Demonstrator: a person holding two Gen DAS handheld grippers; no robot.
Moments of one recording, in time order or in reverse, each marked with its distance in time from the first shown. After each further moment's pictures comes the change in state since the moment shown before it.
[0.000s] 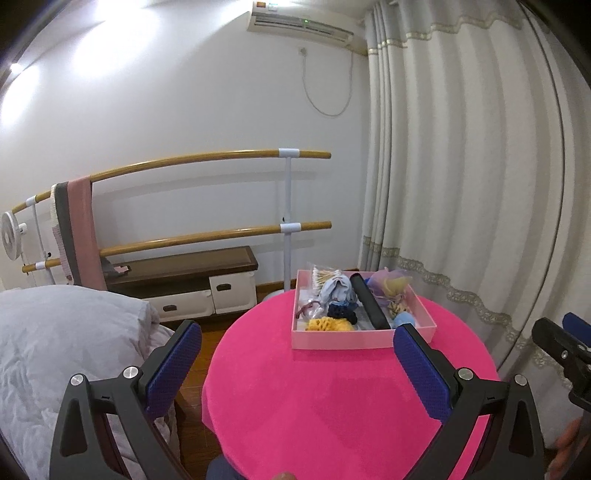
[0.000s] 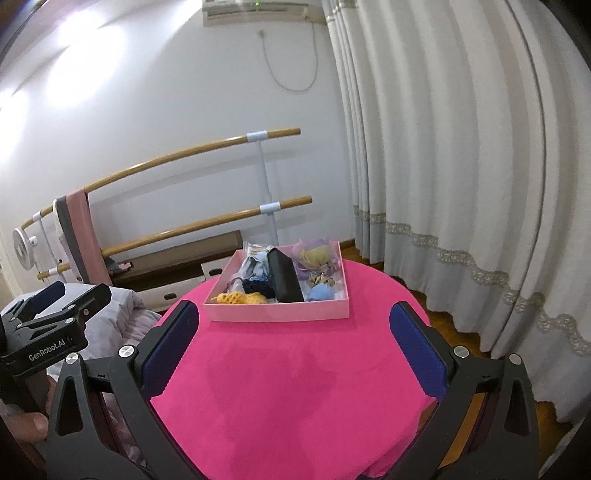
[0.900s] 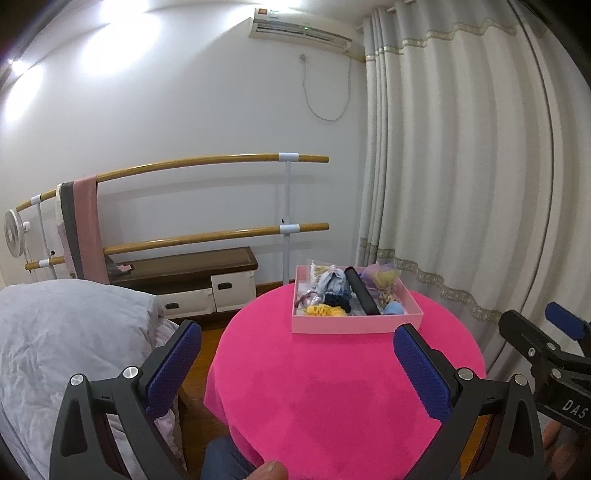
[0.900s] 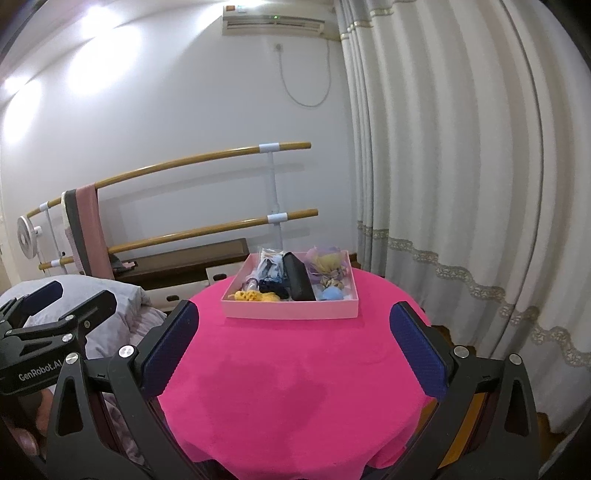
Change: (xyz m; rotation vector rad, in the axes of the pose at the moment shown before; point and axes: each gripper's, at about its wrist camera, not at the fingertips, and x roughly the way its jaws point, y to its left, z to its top) left arm -0.084 0.003 -0.020 0.000 -0.002 -0.007; right arm -0.034 0.035 -0.019 -0.059 -0.050 -0.003
